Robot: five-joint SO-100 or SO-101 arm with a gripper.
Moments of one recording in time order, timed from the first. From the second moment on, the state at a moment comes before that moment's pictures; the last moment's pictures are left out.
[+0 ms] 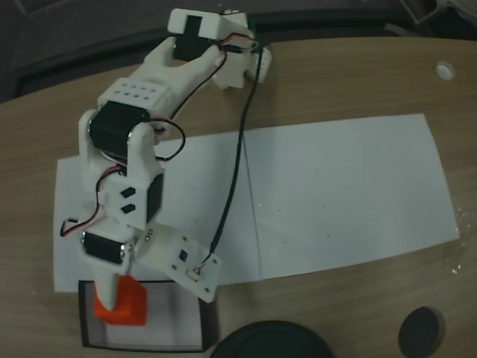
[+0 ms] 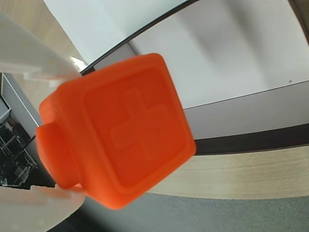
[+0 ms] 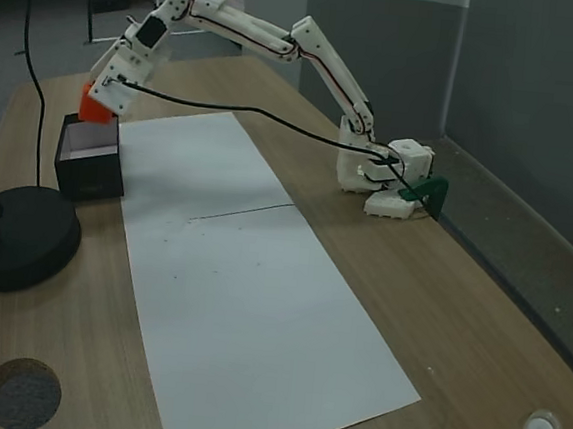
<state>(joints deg) 26.4 53.8 26.5 72.1 -7.6</state>
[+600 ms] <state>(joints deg) 26.7 53.8 25.6 76.0 -7.6</state>
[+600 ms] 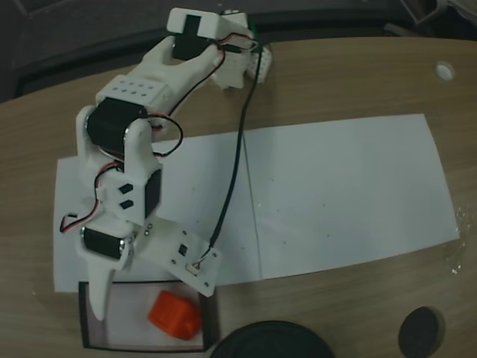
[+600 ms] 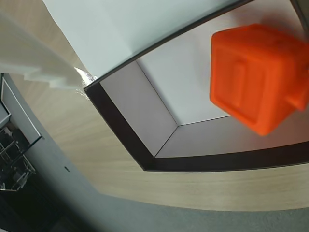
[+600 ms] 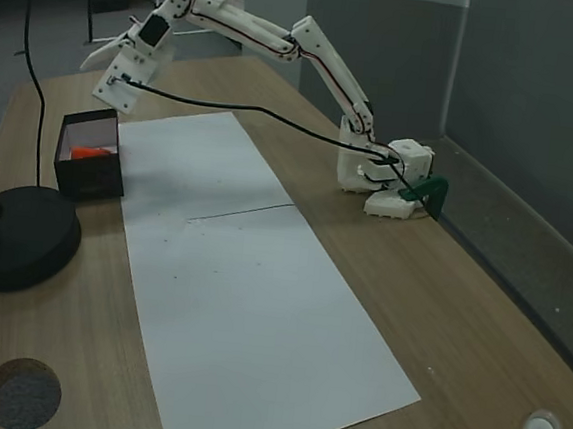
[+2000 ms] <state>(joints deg) 0.3 175.7 108.2 90.5 -1.1</state>
